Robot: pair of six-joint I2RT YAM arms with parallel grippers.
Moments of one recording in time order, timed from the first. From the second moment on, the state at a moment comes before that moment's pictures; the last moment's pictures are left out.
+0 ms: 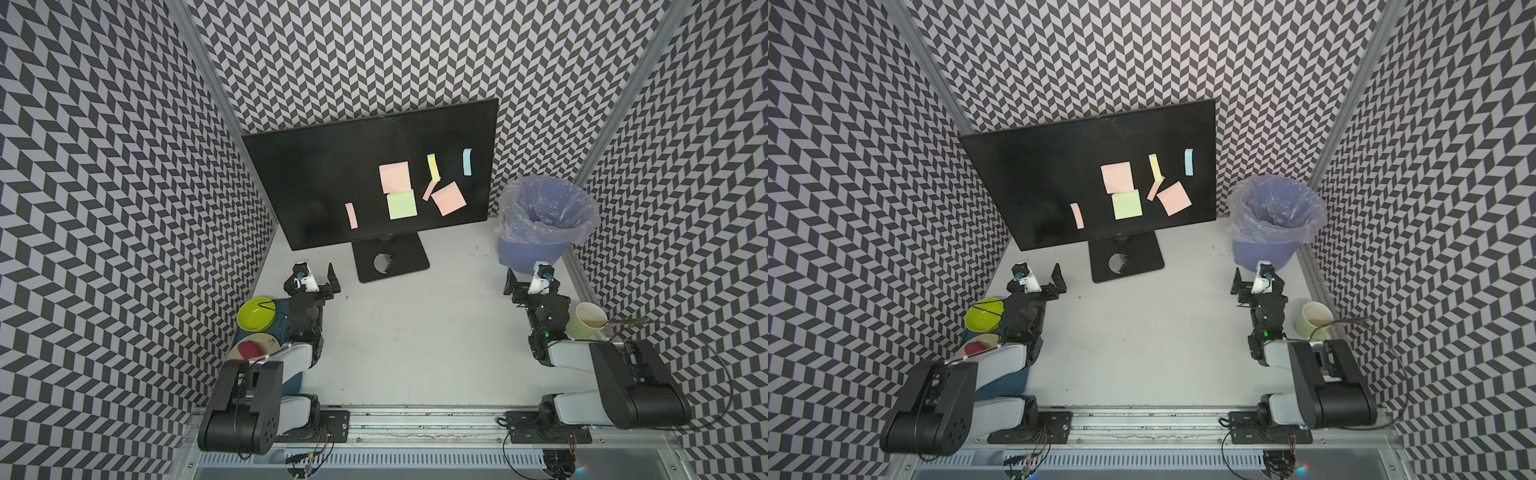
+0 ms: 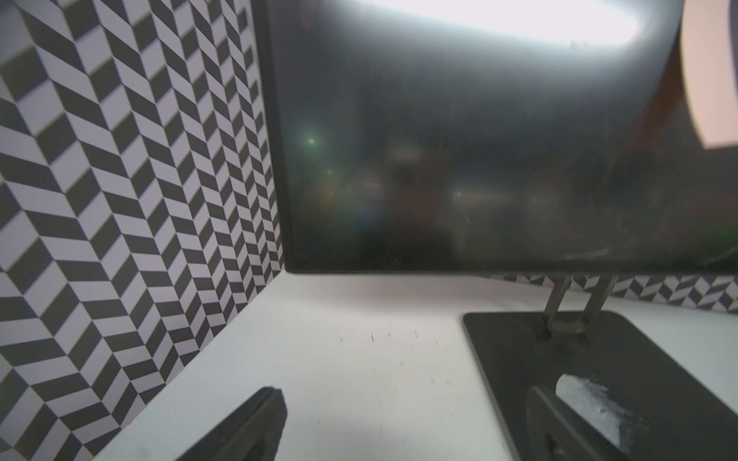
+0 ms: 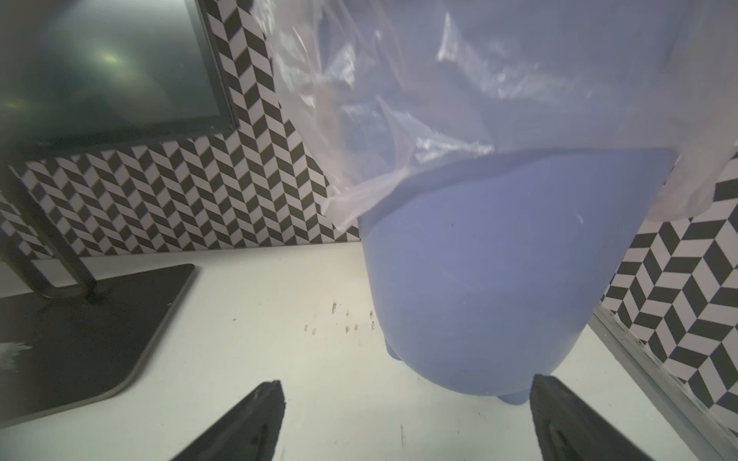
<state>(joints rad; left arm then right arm) -0.08 1.22 0.30 0.92 -0.23 -0.10 0.06 1.35 0.26 1.04 0.10 0.05</state>
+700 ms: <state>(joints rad) -0.19 1.11 0.61 0.60 0.09 -0.71 0.32 0.98 0.66 0.37 -0.21 0.24</state>
